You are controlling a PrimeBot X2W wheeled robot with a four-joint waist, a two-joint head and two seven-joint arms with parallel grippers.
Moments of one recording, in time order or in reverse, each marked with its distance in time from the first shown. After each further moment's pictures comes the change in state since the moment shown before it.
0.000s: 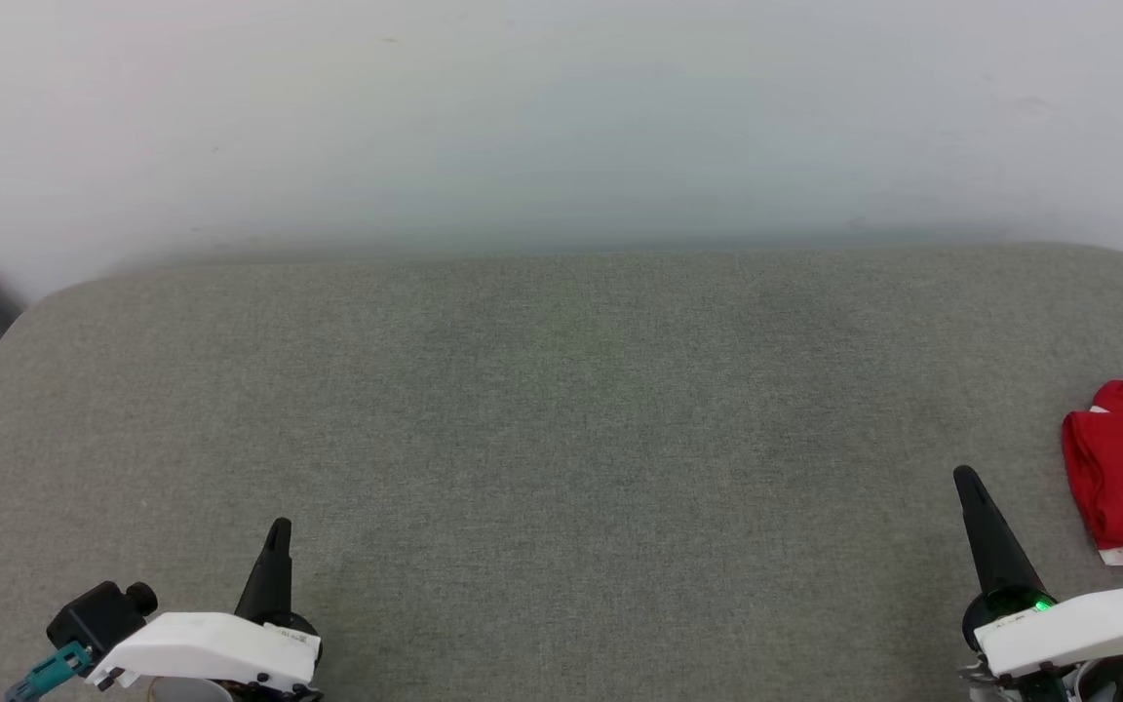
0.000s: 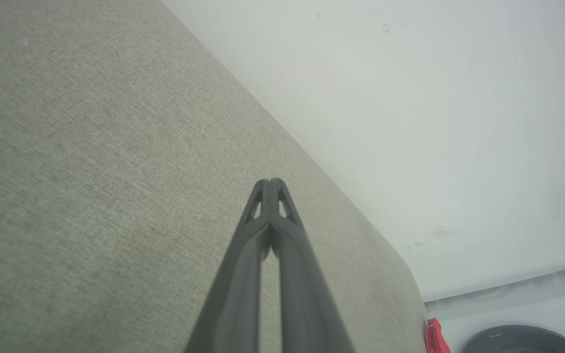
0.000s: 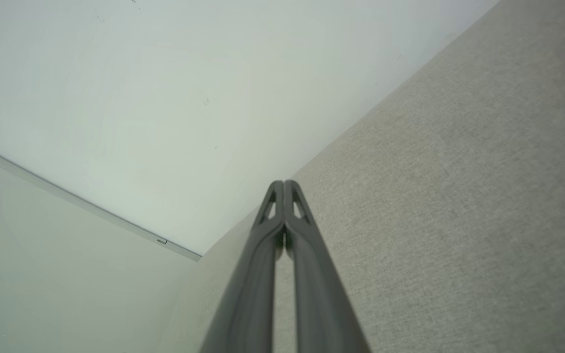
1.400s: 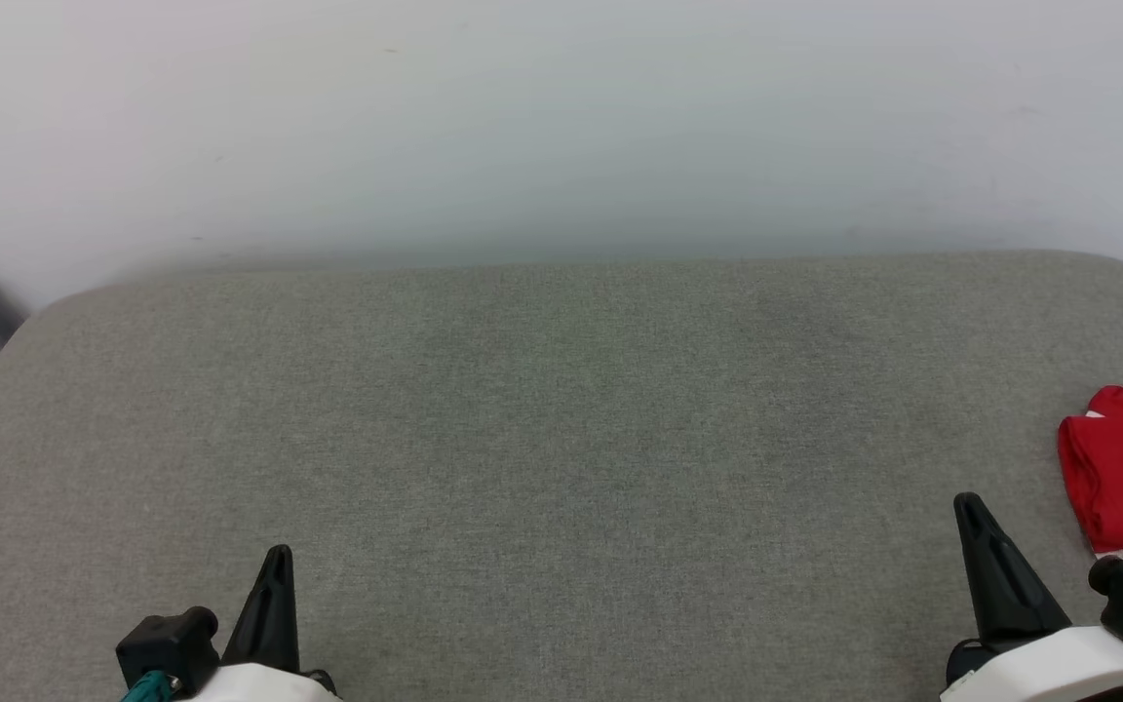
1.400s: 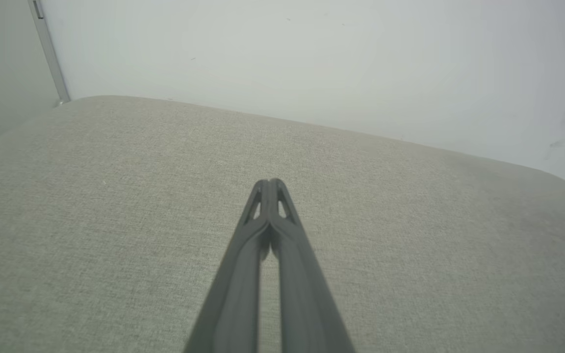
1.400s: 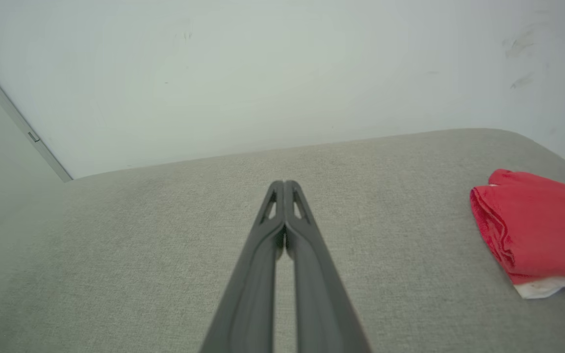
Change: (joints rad) left arm 0.083 0.089 -0.142 -0.063 0.560 0.123 -0.150; right arm 0.108 0.008 0.011 -0.177 -0.682 0.000 -0.018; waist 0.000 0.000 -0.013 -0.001
